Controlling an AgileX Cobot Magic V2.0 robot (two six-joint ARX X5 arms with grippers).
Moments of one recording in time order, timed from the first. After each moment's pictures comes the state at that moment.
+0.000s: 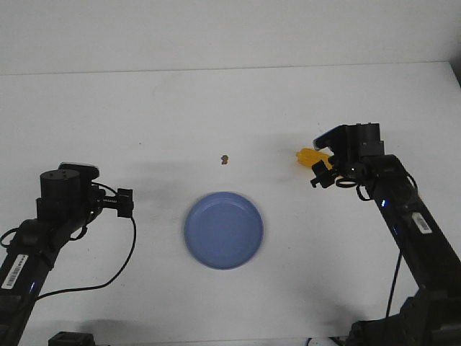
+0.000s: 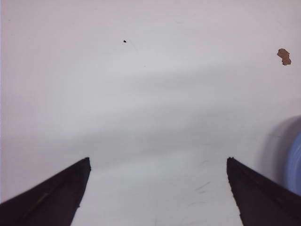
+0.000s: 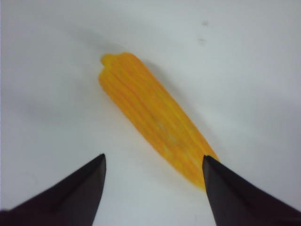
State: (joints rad) left arm -0.10 1.13 0.99 -0.47 0.13 0.02; right arm 0.03 1.54 1.28 -0.67 -0.05 -0.40
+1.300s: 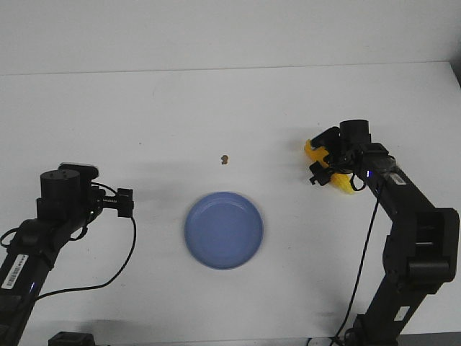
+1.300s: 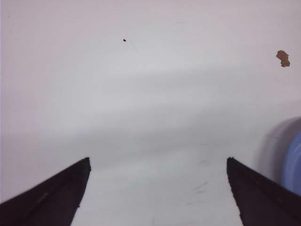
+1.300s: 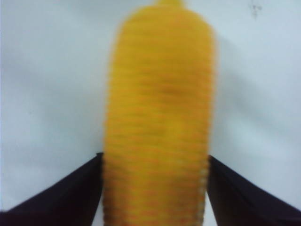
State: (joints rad) left arm -0.10 1.13 0.99 -0.48 0.13 0.01; right arm -0.03 1.87 1.35 -0.56 -0.12 -0.50
